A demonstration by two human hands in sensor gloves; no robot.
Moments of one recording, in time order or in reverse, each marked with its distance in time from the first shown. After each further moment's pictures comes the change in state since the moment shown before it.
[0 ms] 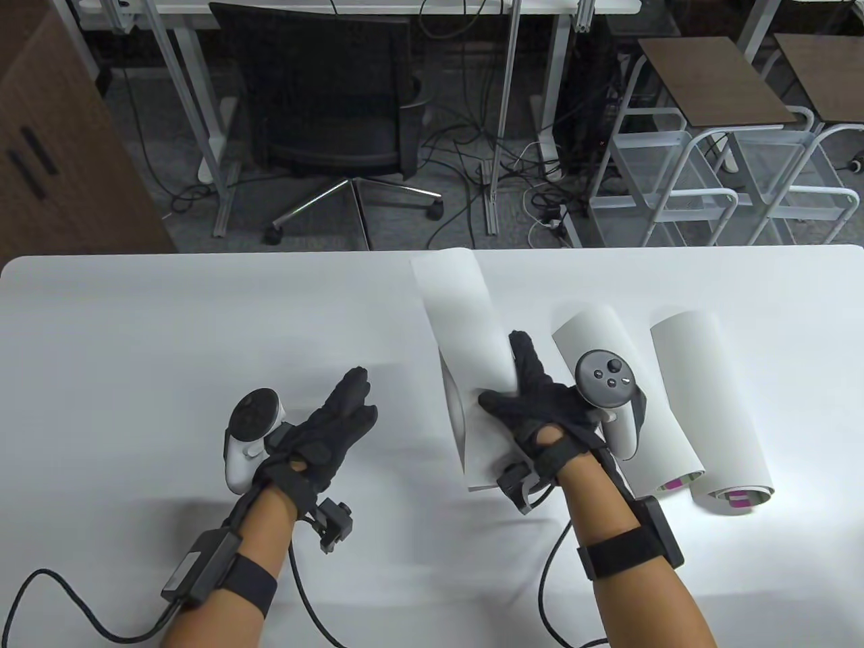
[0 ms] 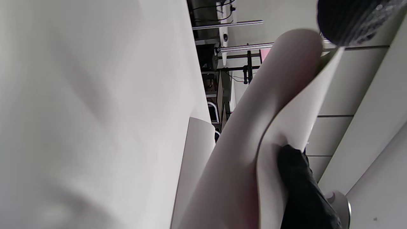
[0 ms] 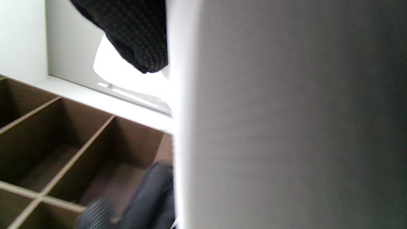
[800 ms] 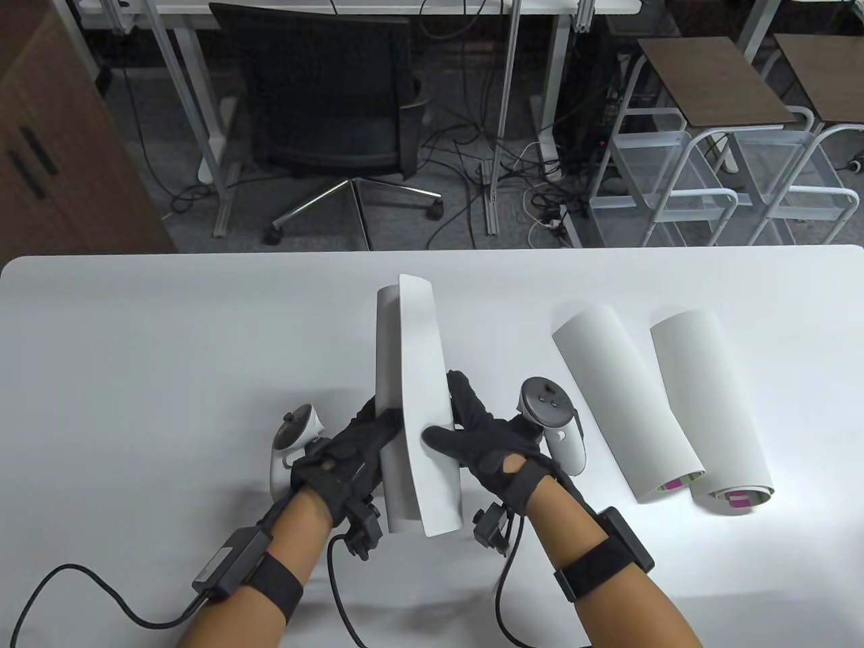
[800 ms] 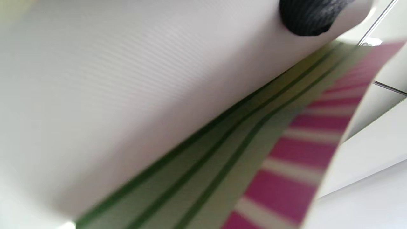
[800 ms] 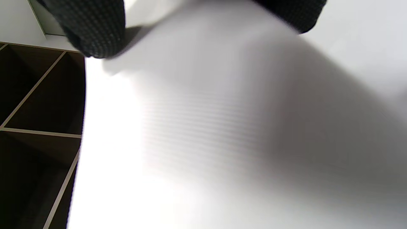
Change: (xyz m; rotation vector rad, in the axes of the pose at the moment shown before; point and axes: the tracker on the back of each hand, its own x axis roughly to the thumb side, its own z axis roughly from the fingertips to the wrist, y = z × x) left_hand -0.023 -0.032 -0.011 -0.103 0.075 0.354; right_hand -0.024 0.051 0.000 0.312 0.042 -0.134
